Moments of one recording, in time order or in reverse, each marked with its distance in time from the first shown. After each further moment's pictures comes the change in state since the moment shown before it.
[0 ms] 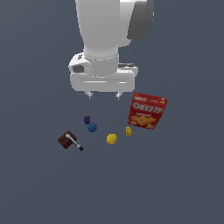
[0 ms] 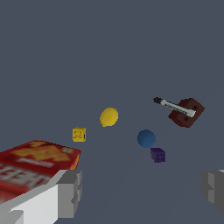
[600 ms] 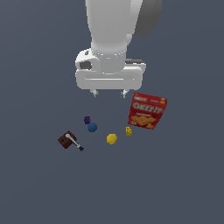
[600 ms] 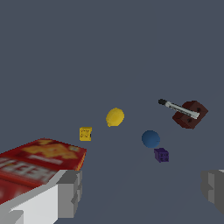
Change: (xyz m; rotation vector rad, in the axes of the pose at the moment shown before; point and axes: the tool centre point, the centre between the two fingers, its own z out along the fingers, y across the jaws) arm 0.001 -0.019 -0.011 -0.004 0.003 -0.021
